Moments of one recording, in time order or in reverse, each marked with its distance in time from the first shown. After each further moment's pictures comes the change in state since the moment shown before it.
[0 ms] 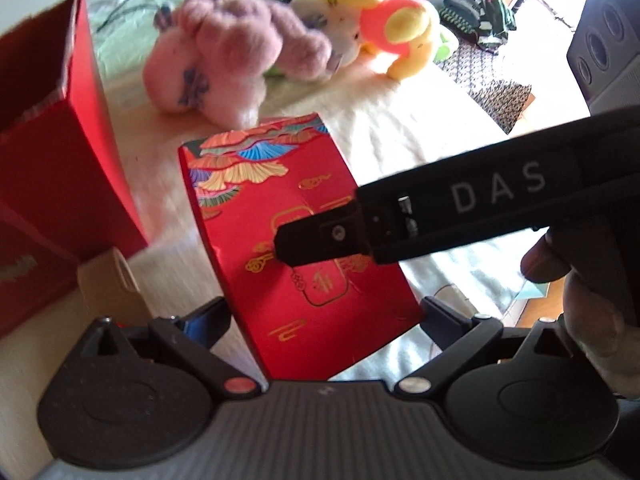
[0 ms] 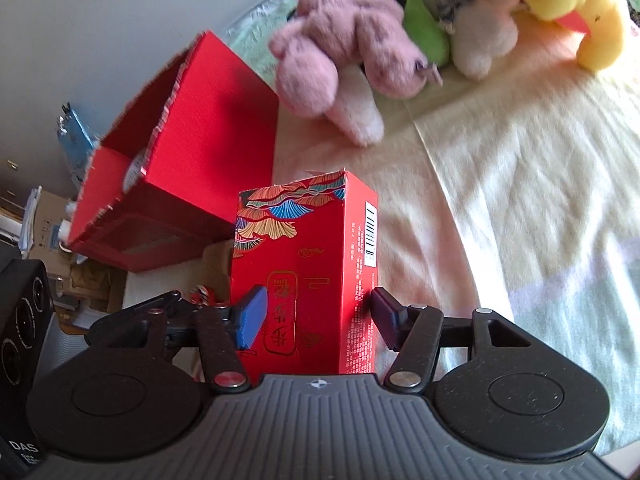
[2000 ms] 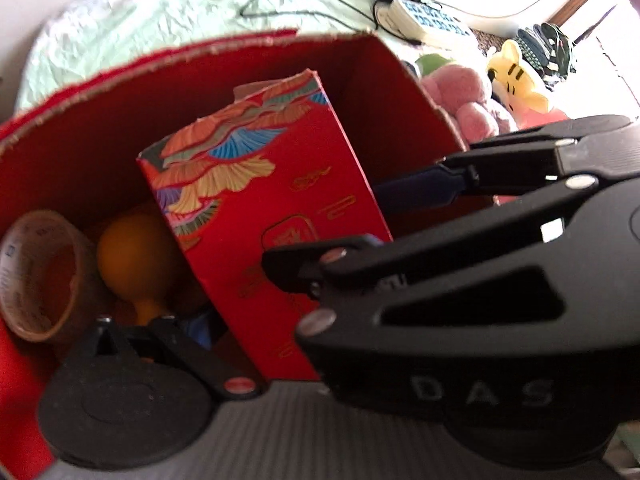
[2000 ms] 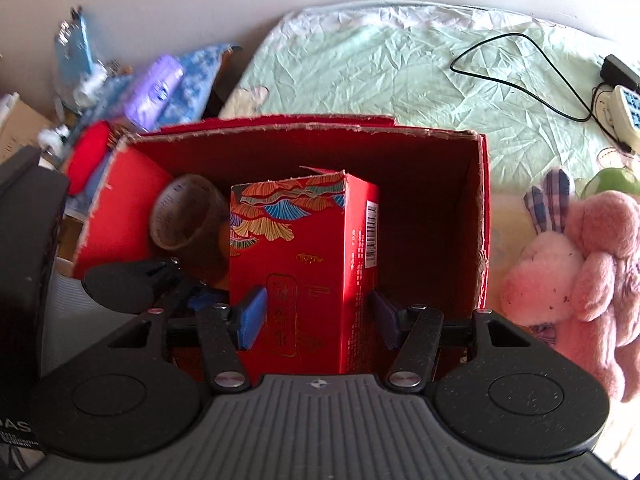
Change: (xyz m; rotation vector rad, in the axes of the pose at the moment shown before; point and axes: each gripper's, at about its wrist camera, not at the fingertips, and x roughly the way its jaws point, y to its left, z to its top) left arm -0.052 0.229 0.072 -0.182 0.144 -0.040; right arm 0.117 0.195 0.104 -0.332 0.159 -0.204
